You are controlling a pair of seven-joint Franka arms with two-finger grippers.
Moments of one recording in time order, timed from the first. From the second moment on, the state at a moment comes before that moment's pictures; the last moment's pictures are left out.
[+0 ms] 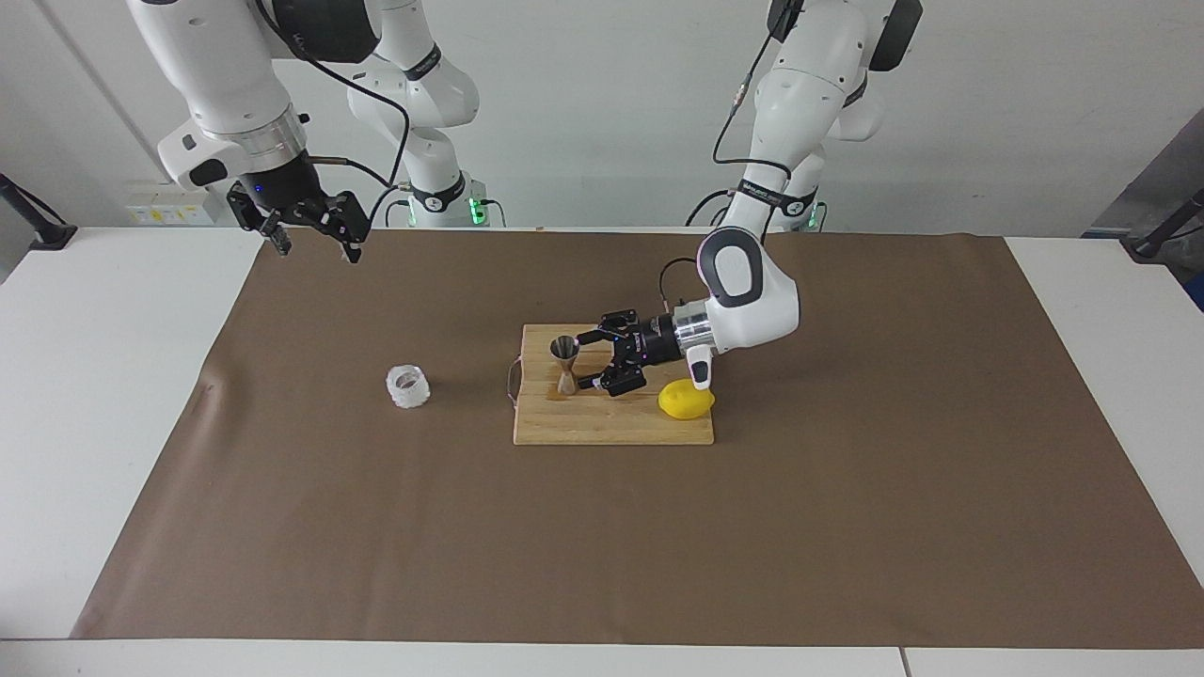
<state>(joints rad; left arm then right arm) -0.44 0.39 -0.11 -1.93 -1.64 2.23 -0.68 0.01 -0.04 0.01 -1.65 -0.03 1.59 0.09</state>
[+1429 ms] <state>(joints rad) -0.22 0.13 -0.10 -1.77 -0.18 2.01 -0.65 -0.08 0.07 0.01 -2.01 0.28 2.04 -1.54</state>
